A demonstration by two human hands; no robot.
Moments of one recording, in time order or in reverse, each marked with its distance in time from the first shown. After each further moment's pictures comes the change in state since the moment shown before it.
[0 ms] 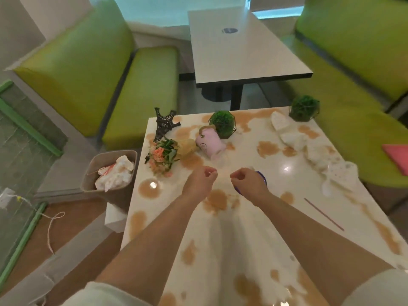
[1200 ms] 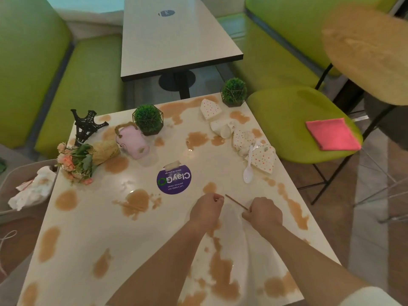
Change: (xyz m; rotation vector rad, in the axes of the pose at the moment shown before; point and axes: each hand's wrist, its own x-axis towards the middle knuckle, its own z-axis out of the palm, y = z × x) left_hand -0.049 0.087 0.257 0.164 -0.267 -0.100; right_hand -0.031 0.238 -0.156 -0.554 -0.029 0.317
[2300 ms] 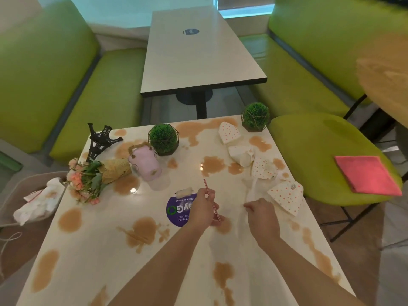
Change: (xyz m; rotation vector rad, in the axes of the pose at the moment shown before) left_hand 0.057 0.036 -0.071 -0.685 0.067 -0.162; right_hand 0.075 -0.060 -0.013 0.300 0.295 -0.253
